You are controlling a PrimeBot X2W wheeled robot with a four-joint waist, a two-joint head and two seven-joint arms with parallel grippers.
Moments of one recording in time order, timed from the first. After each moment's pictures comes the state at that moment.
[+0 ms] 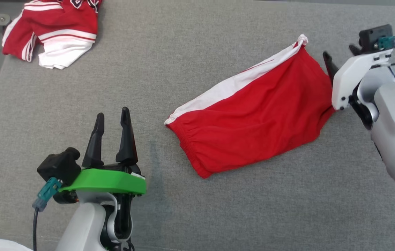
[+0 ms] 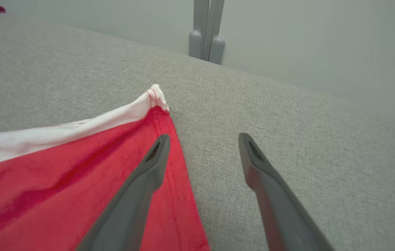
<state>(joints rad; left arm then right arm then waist) -0.25 0.11 -0.33 0.13 -0.70 0.11 -0.26 -0.99 -0.32 0.41 1.06 0.36 0.13 0.00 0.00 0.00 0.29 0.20</state>
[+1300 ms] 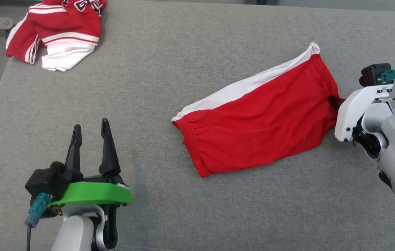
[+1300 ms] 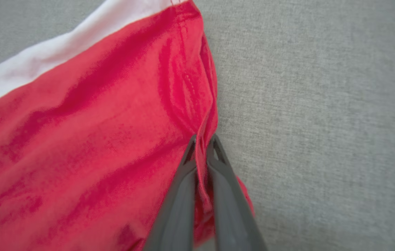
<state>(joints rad) -0.18 0.06 -0.16 0.13 -0.48 0.06 -0.26 -0.84 -0.42 0.60 0.94 0.78 0.13 0.19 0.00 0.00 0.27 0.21</state>
